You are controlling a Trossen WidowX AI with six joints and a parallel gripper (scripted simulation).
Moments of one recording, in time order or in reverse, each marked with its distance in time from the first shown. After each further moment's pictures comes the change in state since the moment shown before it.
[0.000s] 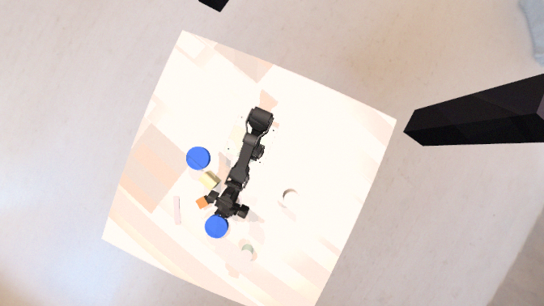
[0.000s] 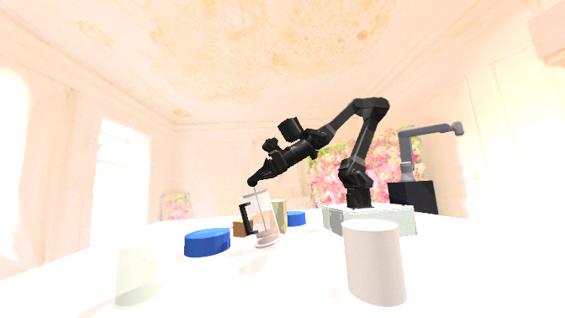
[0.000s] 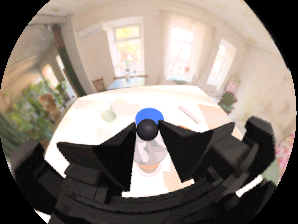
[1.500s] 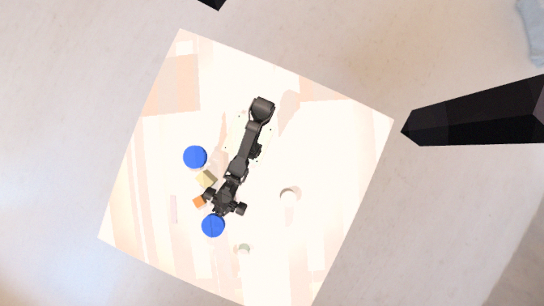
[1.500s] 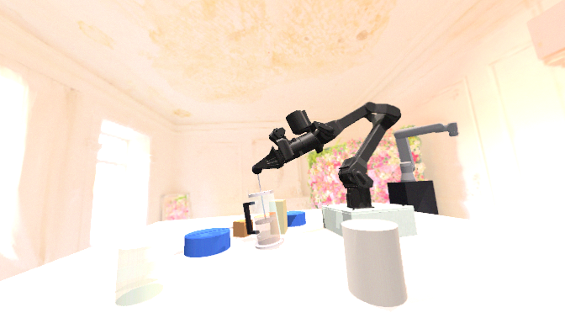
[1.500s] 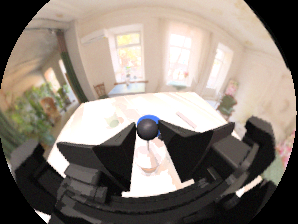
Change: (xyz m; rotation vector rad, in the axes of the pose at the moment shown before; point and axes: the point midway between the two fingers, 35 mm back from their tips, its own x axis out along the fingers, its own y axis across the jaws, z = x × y) arm -0.029 0.001 0.019 0.000 -0.070 -0.001
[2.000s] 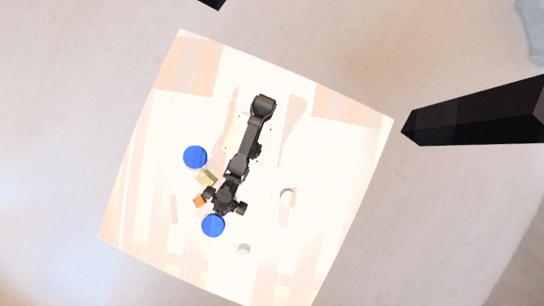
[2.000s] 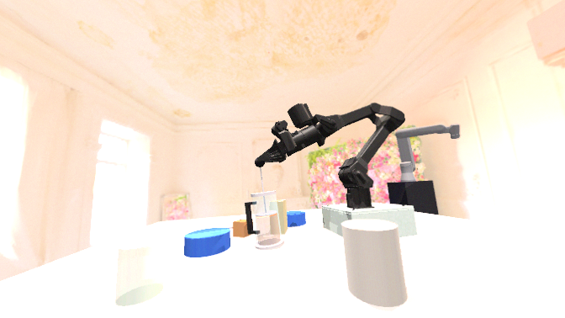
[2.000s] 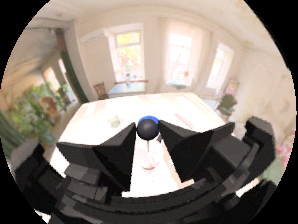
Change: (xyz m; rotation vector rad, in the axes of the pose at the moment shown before) arm -0.016 0.000 0.016 0.000 0.009 0.000
